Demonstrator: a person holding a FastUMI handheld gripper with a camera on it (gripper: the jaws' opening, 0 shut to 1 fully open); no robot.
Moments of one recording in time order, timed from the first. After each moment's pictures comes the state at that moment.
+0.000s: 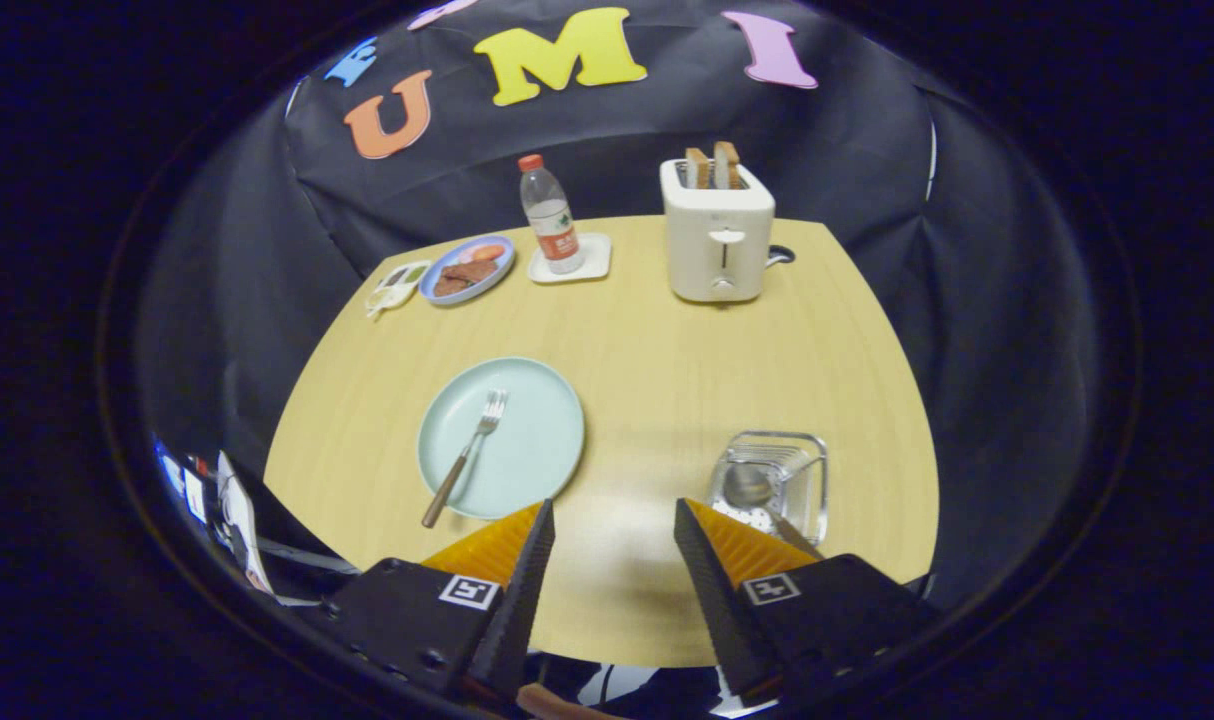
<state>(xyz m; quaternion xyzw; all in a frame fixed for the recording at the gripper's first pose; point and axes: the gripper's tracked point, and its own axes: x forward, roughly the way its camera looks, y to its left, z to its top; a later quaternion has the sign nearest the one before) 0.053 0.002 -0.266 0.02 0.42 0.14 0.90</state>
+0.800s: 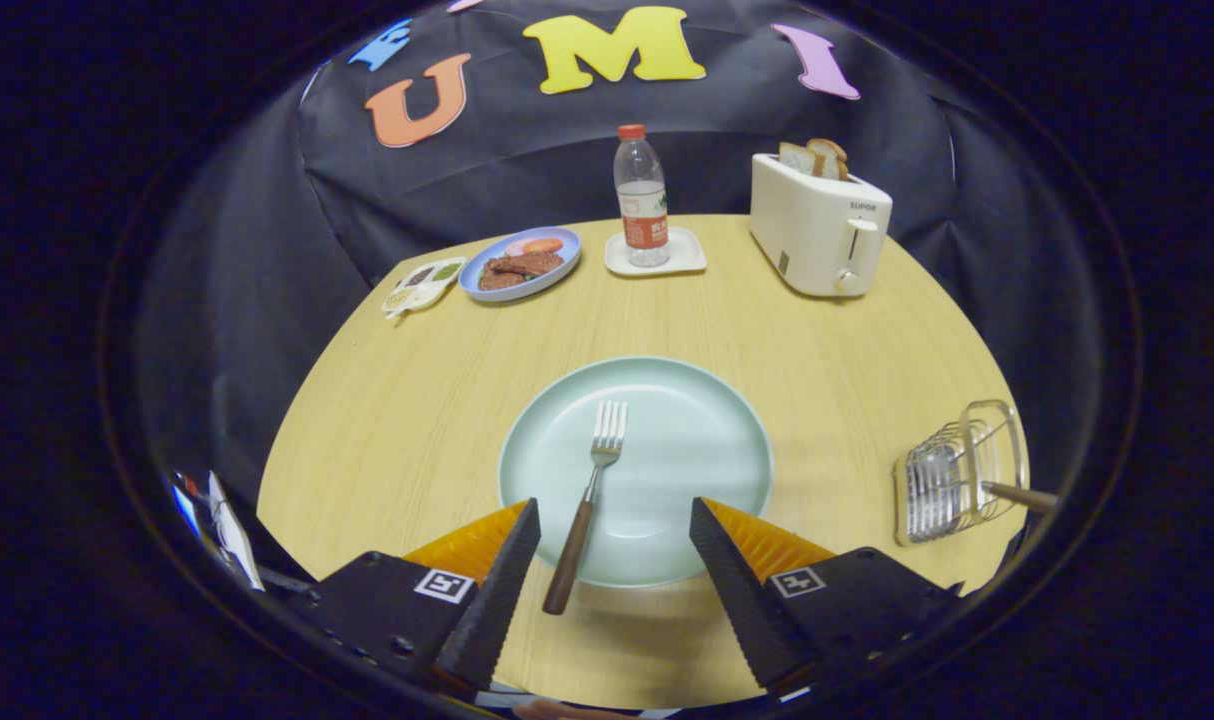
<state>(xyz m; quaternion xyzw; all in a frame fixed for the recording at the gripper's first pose) 0.077 0.157 -0.344 0.04 0.40 0.10 0.91</state>
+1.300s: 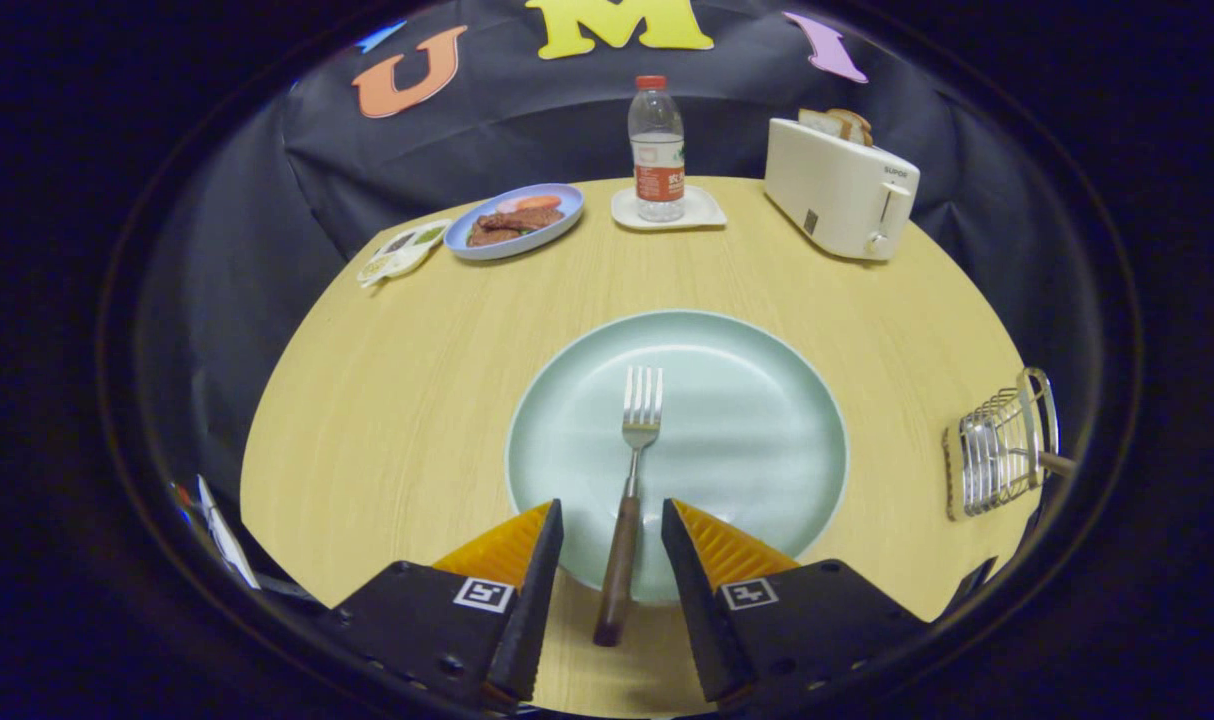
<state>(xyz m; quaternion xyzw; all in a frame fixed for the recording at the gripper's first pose) 0.088 0.186 -0.375 0.02 0.43 0.08 0.90</state>
